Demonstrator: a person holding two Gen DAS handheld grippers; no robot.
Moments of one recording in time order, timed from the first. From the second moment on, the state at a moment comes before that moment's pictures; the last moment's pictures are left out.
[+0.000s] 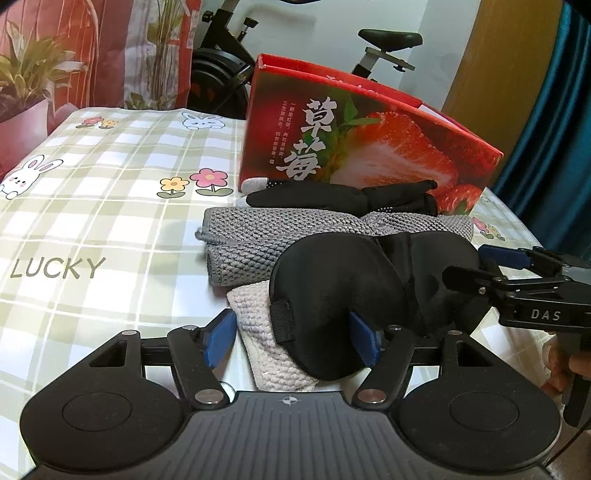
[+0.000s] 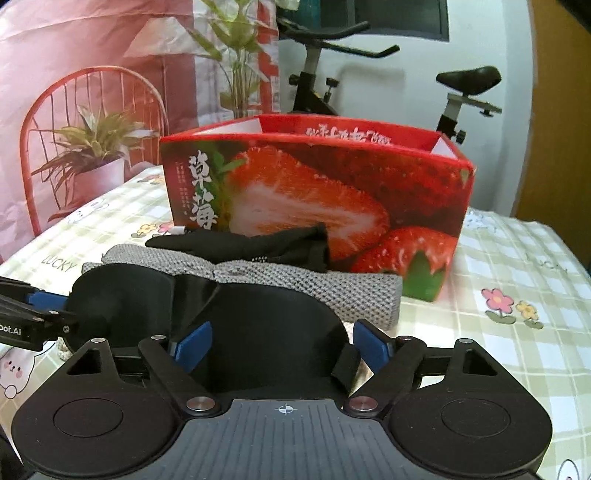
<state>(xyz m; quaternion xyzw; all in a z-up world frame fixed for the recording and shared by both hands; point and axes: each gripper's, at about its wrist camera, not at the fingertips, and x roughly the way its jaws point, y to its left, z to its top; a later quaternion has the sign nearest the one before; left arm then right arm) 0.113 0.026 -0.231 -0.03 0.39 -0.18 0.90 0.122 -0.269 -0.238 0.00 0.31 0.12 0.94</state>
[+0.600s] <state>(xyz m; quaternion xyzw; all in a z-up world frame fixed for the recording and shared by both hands) 0.107 0.030 -0.222 -0.05 0.38 -0.20 0.90 0.100 -0.276 -0.209 0.05 0.28 0.14 0.95</state>
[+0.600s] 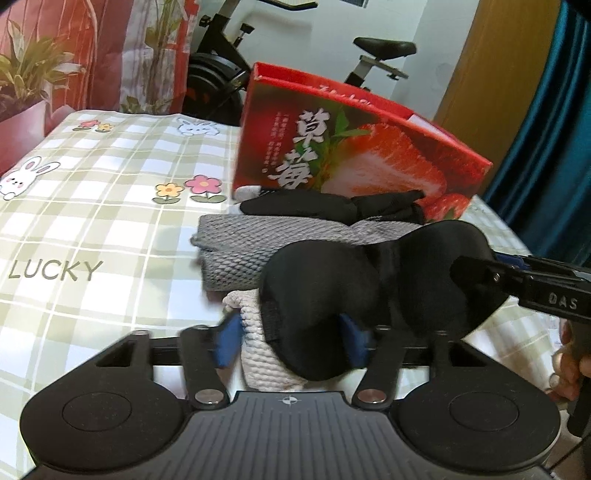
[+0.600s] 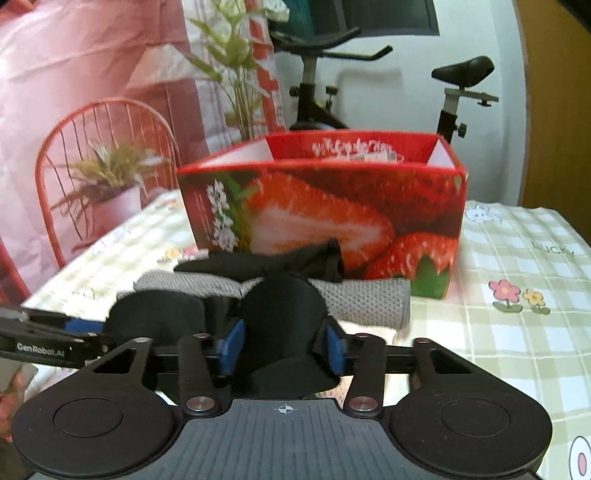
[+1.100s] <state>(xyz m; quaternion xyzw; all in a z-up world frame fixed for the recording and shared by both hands) 0.097 0.034 -0.203 -0.04 0.34 -0.18 0.92 0.097 -0.278 -0.207 0.06 0.29 0.14 0.94</state>
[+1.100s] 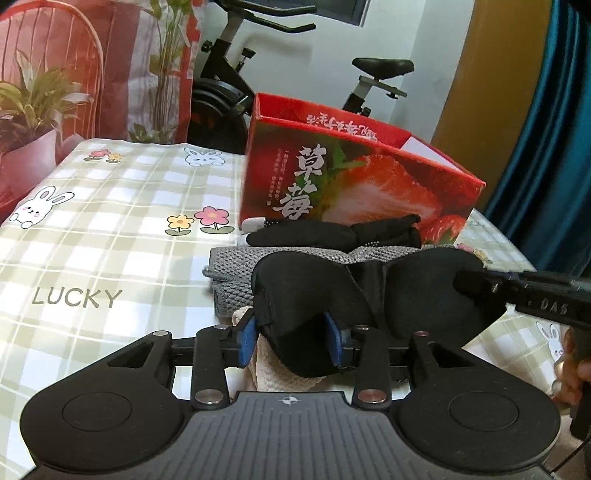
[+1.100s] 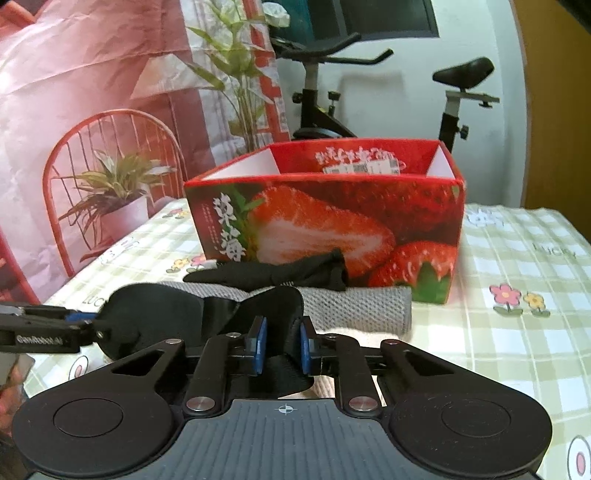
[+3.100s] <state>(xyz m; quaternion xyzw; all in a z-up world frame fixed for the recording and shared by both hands) 0.279 -0.051 -0.121 0.02 0.29 -0.23 0.93 0.287 -0.315 -0.130 0.01 0.27 0.11 0.96</state>
